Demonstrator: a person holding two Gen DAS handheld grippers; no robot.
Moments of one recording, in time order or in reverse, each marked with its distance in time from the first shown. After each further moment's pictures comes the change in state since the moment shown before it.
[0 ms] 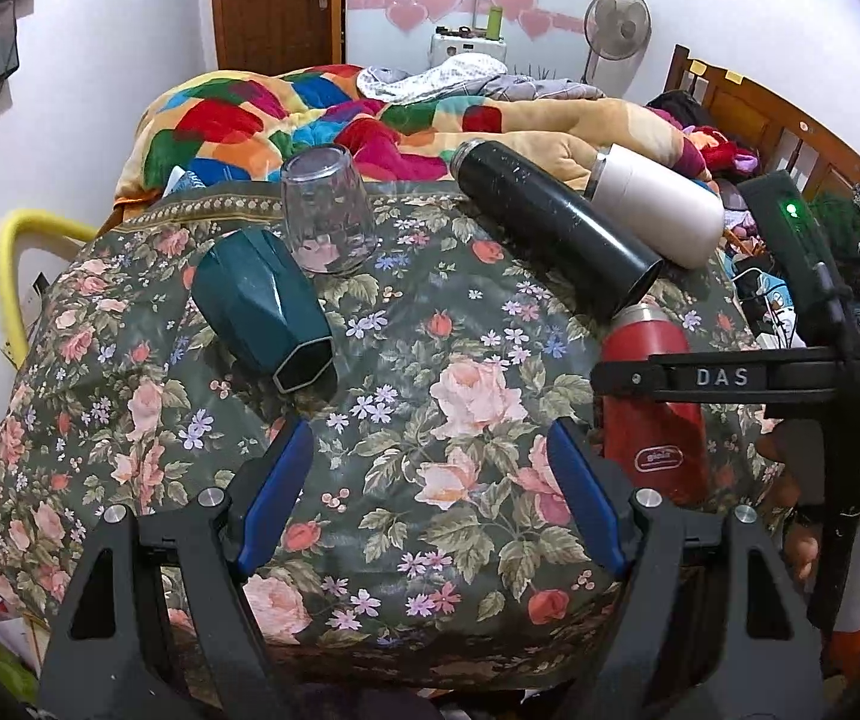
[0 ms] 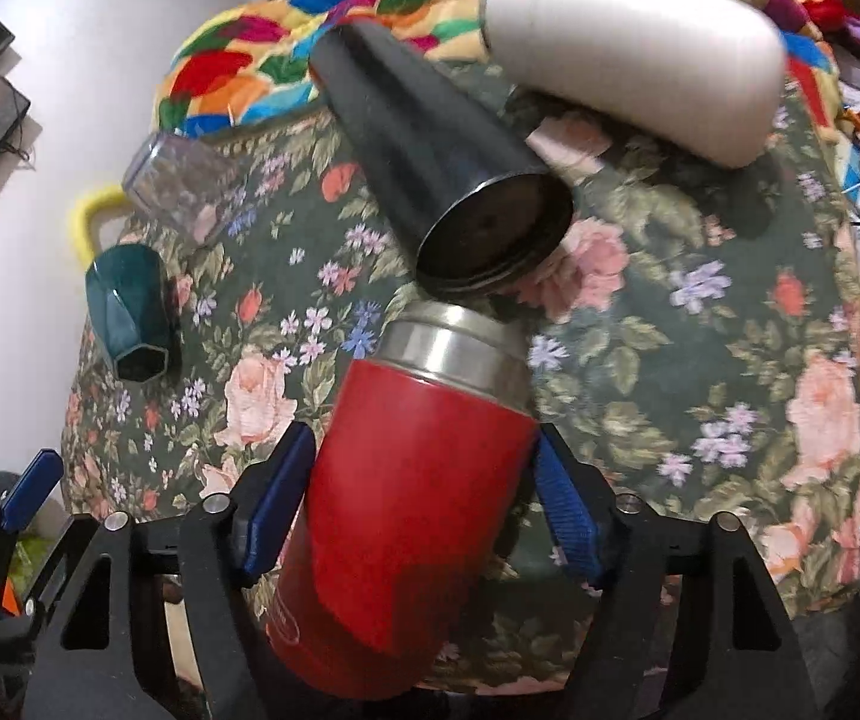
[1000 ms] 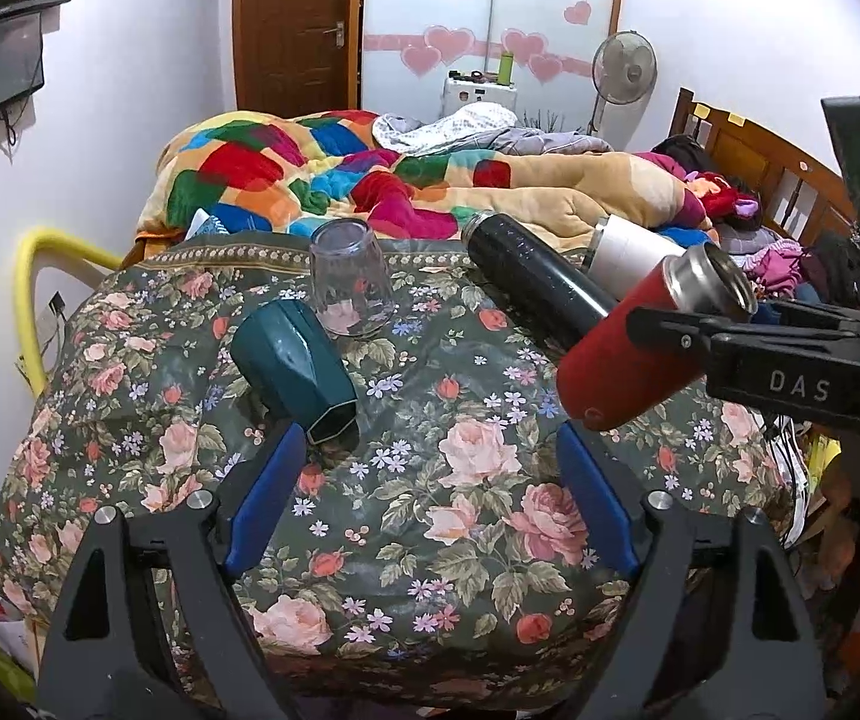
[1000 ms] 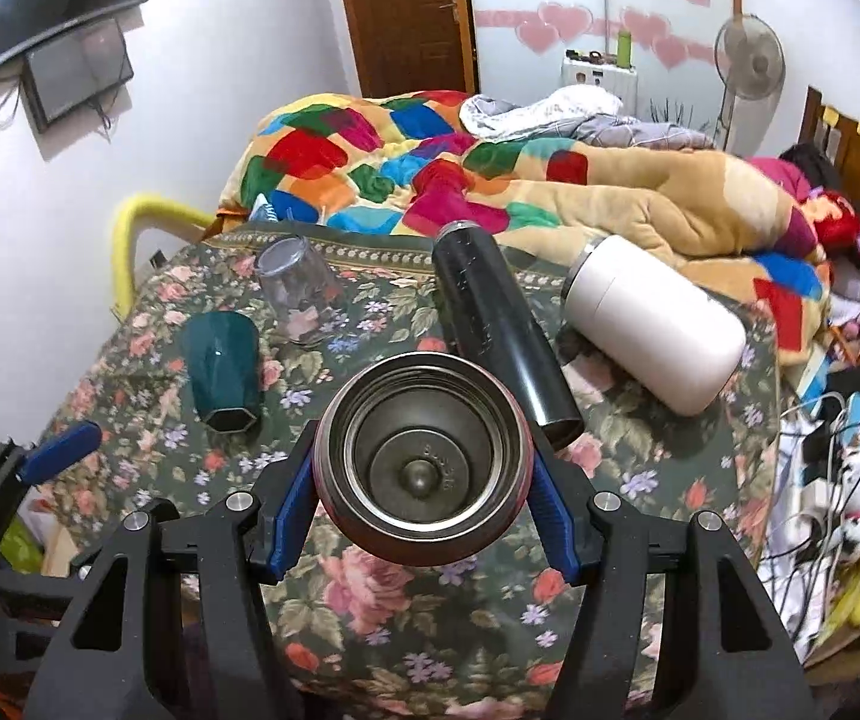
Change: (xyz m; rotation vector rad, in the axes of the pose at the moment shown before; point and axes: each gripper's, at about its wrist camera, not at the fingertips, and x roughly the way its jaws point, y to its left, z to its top) left arm -0.038 0.004 0.018 -0.032 -0.102 0.016; right arm -0.080 0.070 0.003 -0.319 -0.313 -0.105
